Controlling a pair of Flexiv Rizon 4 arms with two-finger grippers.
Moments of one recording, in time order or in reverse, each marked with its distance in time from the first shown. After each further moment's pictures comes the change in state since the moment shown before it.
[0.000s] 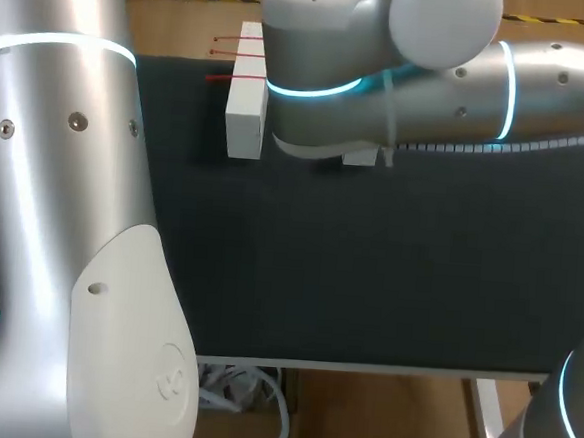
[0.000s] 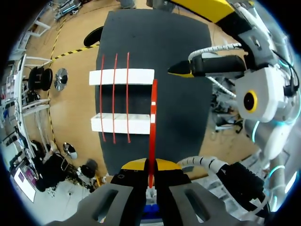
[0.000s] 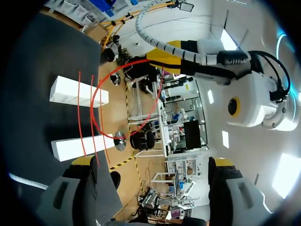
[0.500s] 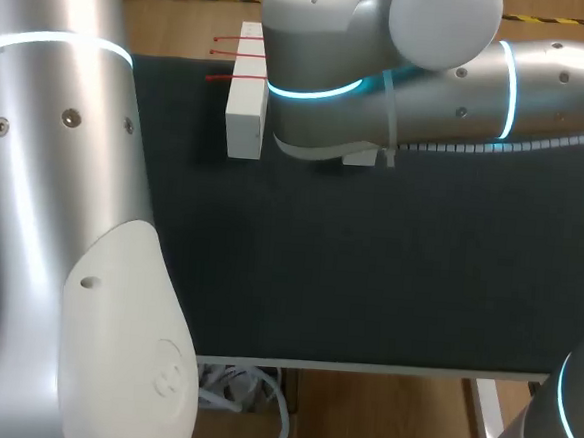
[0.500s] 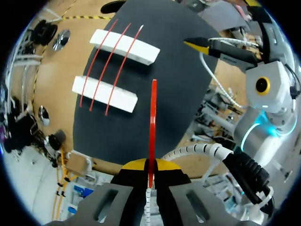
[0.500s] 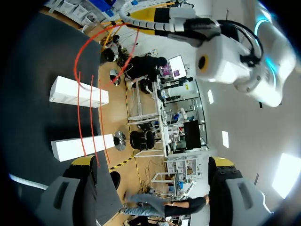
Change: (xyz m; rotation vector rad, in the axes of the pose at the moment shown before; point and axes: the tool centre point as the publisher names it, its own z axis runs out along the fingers) left arm 0.030 0.070 0.039 -0.044 0.218 -0.333; right arm 0.000 0.000 0.000 0.000 -0.001 0.000
